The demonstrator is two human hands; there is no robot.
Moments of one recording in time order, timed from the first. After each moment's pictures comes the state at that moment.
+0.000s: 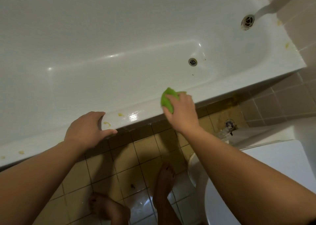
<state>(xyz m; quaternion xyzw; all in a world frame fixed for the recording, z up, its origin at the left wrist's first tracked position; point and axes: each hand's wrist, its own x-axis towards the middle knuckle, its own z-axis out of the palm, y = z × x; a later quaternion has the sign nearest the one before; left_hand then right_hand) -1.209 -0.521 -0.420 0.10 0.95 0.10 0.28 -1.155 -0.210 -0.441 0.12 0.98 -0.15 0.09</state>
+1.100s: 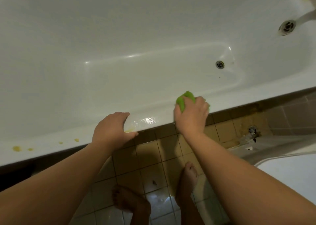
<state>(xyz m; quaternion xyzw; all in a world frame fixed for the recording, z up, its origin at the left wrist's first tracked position) -1.204 -0.606 -0.439 0.08 0.95 0.16 0.25 -1.179 -0.351 -0.450 0.26 0.96 -0.13 0.02</state>
